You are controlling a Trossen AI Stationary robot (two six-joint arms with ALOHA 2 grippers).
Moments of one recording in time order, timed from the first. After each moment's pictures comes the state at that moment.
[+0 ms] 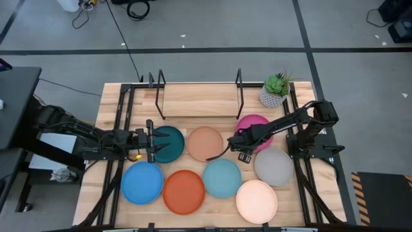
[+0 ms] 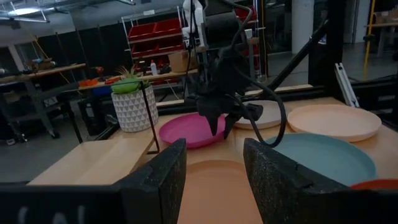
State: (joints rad) left arm -0.25 0.77 0.01 0.83 -0.38 0.16; right arm 0.10 1.69 0.92 -0.82 0.18 0.55
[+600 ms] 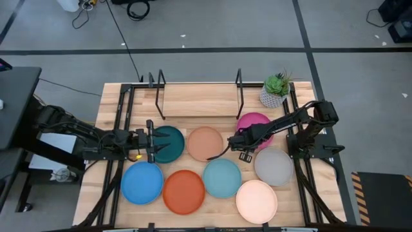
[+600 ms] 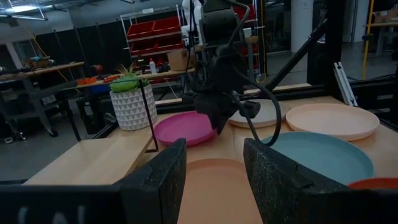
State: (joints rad) left arm -0.25 0.77 0.01 0.82 -0.38 0.14; right arm 0.10 1.69 0.94 -0.86 0.15 0.54
